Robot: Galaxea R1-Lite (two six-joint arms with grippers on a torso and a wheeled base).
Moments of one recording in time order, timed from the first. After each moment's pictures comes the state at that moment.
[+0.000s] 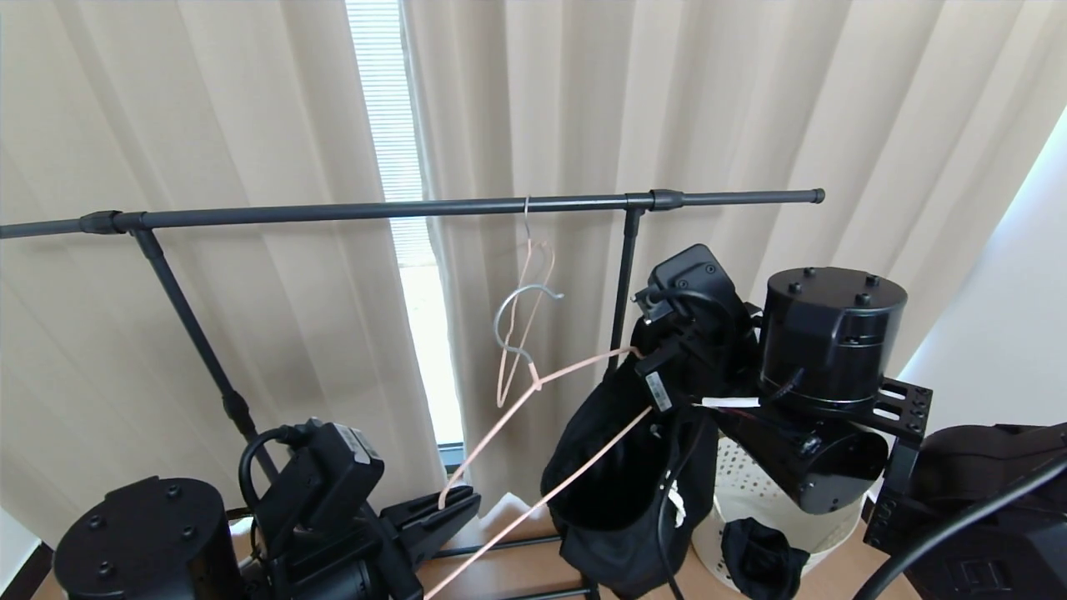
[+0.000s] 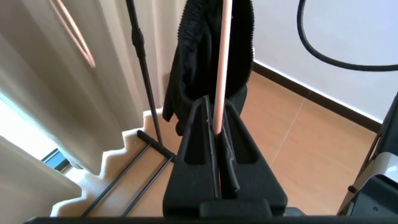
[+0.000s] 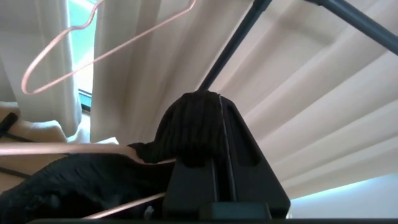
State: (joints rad) left arm -0.73 1.65 -0.13 -1.32 -0.08 0.00; right arm 0.77 1.78 -0.81 -0.79 -0.57 -0.29
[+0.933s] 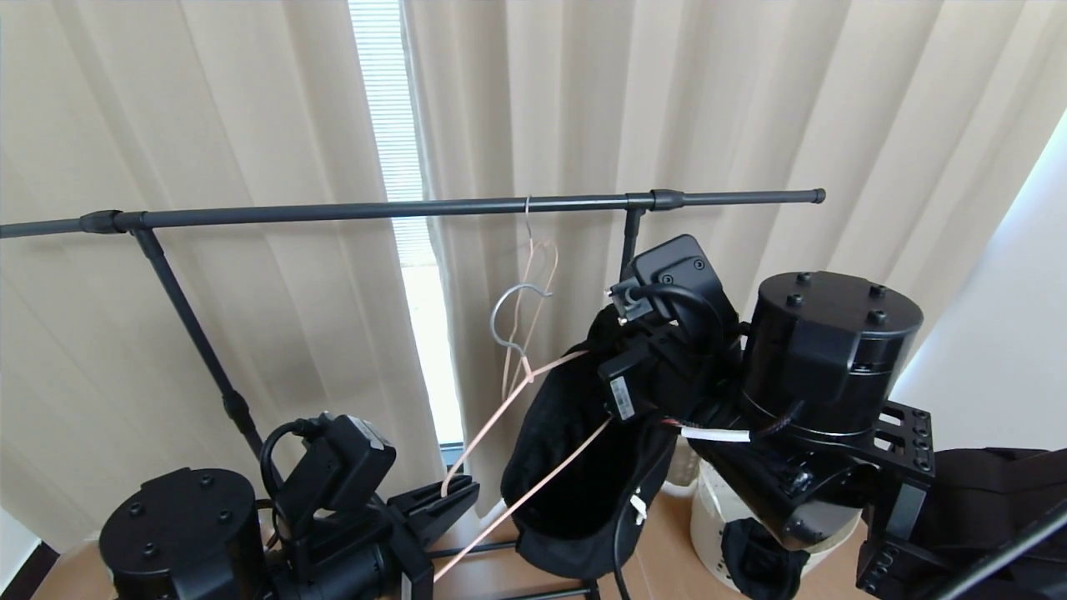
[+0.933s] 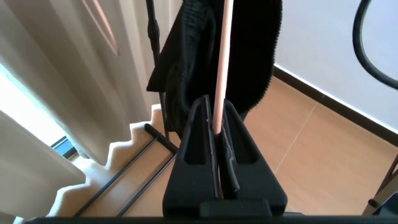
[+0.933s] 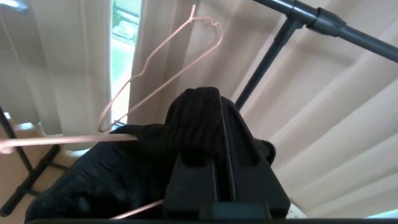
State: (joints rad) left arm -0.71 1.73 -0.13 -1.37 -0.05 -0.01; right arm 0.89 1.79 -0.84 -0.84 -0.59 -0.21
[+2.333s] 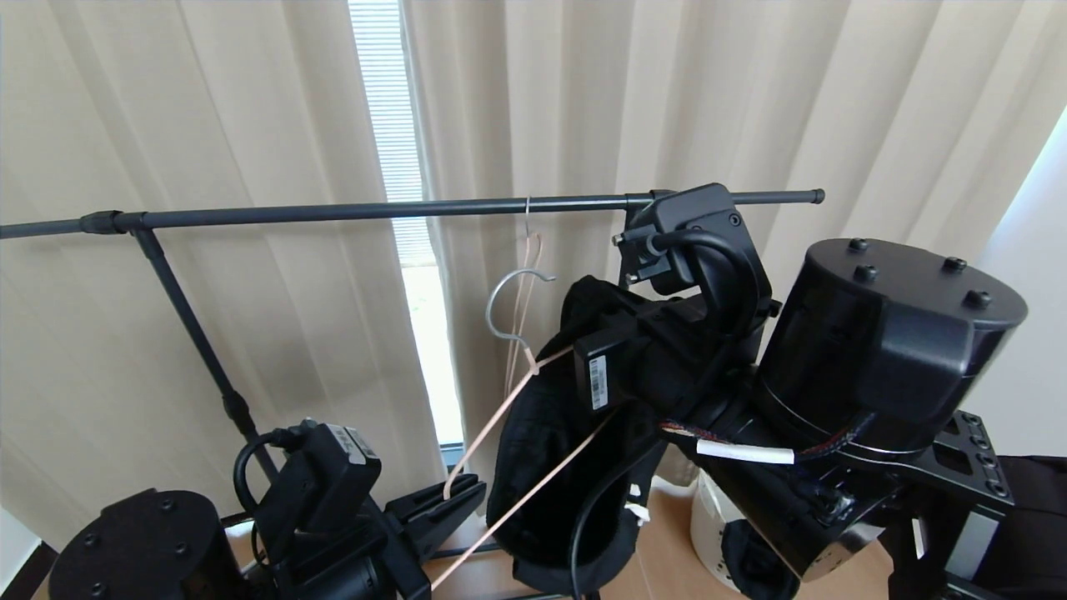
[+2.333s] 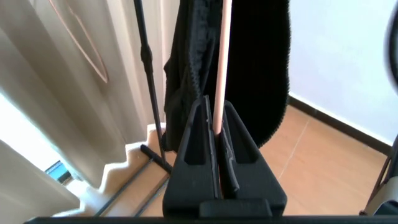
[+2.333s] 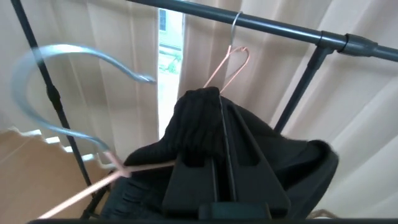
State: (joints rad) left arm -0.76 1.72 -0.09 -1.50 -0.05 0.00; right arm 0.99 1.75 -0.90 -0.85 -0.62 -0.10
